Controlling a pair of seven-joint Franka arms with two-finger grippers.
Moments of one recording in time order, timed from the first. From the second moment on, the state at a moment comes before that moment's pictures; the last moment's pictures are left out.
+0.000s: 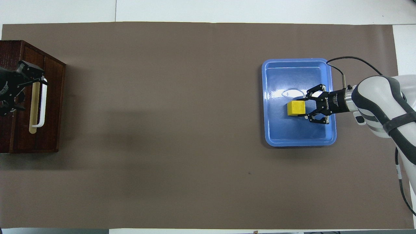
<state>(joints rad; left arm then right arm) 0.09 0.07 -0.08 -1.71 0.06 1.78 -0.73 -0.14 0.35 0.00 -2.00 0.77 2.07 0.94</state>
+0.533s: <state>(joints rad) 0.05 -0.01 -0.10 -1.67 0.03 1.54 -0.20 -0.14 0.29 -0.01 -1.96 0.75 1.99 0.95</state>
